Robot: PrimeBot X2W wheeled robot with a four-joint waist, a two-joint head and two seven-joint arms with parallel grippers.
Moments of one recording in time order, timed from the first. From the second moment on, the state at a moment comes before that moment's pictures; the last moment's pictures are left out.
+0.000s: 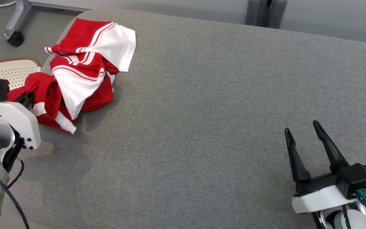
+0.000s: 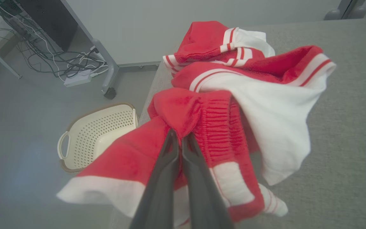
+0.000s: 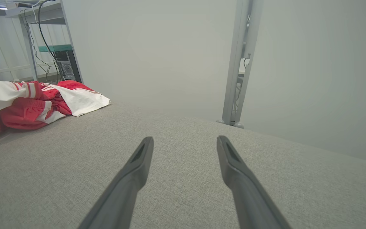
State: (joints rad) left arm -0.74 0.45 -0.37 0.88 -0.46 -0.13 0.07; right arm -0.09 -0.05 0.05 0.07 -0.03 0.13 -0.26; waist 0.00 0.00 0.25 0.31
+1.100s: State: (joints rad) left arm -0.88 0.47 -0.48 0.27 -0.40 -0.05 0.26; right arm -0.09 -0.05 0.04 0.08 0.10 0.13 -0.26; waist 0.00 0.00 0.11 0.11
